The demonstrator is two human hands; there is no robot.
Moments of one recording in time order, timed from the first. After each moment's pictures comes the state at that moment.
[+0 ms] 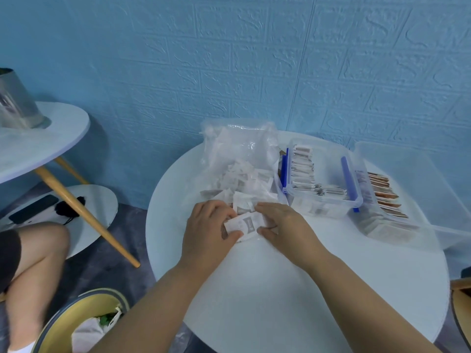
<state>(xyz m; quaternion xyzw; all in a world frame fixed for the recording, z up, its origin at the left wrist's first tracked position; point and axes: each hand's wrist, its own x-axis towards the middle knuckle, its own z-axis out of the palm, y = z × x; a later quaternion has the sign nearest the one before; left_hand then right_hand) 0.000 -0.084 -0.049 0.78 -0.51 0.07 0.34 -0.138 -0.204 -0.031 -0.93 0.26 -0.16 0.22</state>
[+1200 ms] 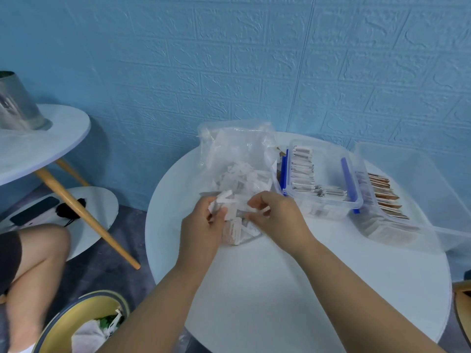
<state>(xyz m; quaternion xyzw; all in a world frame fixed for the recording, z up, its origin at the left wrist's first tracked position) -0.006 -0.083 -0.032 0.76 -0.36 -0.07 0.53 -0.115 -0.200 -0.013 -0.87 0.29 -0.24 0.32</state>
